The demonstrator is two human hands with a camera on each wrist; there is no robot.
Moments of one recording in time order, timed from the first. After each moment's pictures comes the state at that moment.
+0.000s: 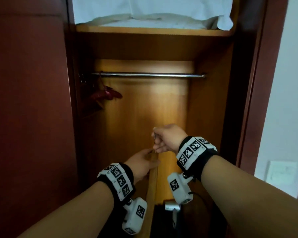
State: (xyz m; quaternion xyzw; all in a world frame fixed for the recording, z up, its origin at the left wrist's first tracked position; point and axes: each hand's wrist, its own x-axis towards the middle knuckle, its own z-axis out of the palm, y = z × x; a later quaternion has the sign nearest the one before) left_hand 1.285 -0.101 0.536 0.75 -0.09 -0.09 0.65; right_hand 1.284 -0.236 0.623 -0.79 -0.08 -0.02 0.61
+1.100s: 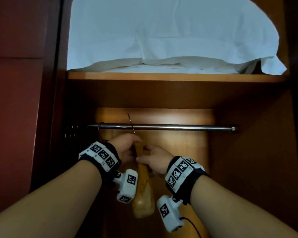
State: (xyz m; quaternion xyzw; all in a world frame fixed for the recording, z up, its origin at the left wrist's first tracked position) left_hand 1.497 -0.029 0.766 0.70 -0.06 0.02 0.71; right_hand 1.499 -0.168 0.731 -0.81 -0.20 -0.01 0.55
